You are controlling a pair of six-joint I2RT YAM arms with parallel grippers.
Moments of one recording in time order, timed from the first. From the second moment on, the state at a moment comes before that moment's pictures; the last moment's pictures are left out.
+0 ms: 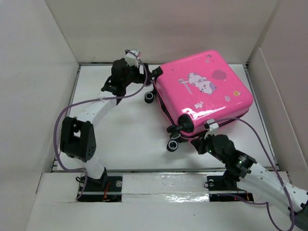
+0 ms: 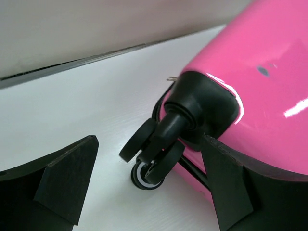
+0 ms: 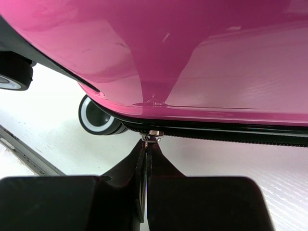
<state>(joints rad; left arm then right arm) -0.35 1.64 1.27 0.13 0.15 -0.15 0.82 0.47 0.28 -0.21 0.13 0.40</state>
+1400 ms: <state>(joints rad) -0.34 1.68 1.06 0.35 0.24 -0.14 0.63 0.54 0.39 -0.36 0.01 0.34</state>
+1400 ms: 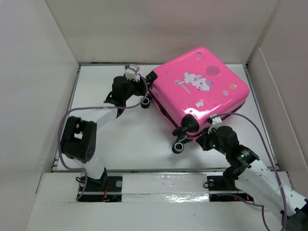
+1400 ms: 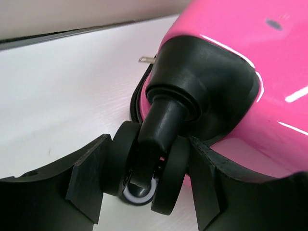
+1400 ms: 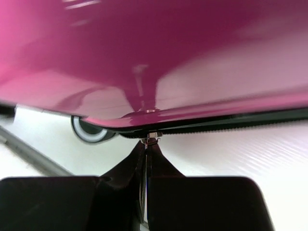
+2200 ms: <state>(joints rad) -0.67 0.99 0.41 0.32 -0.42 -0.60 0.56 0.74 0.22 0.16 0.08 0.50</state>
